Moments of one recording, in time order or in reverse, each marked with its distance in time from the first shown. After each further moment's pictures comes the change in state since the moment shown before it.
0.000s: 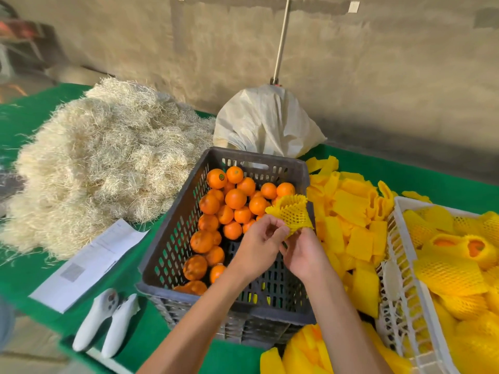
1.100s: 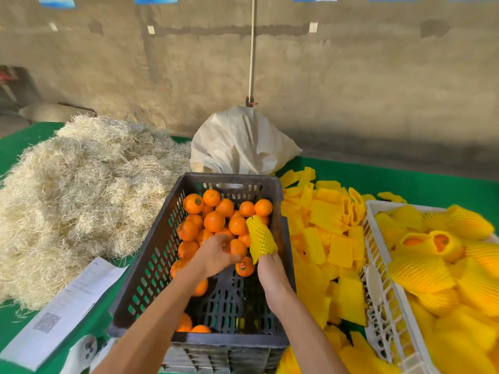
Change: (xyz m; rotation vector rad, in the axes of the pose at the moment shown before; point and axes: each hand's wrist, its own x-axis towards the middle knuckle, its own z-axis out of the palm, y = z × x) left_hand 0.074 -0.075 -0.051 0.579 -0.168 -0.184; right_hand -0.027 0.009 0.006 -0.679 0.146 -0.056
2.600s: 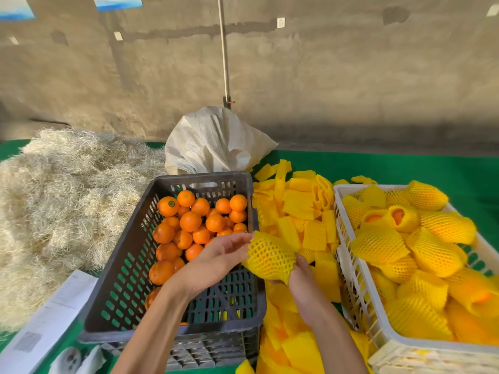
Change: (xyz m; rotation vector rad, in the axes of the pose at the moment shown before) left_hand -0.085 0.120 0.012 -0.528 -0.371 0.239; right_hand -0.031 0.045 -0.112 0.262 -0.078 -0.245
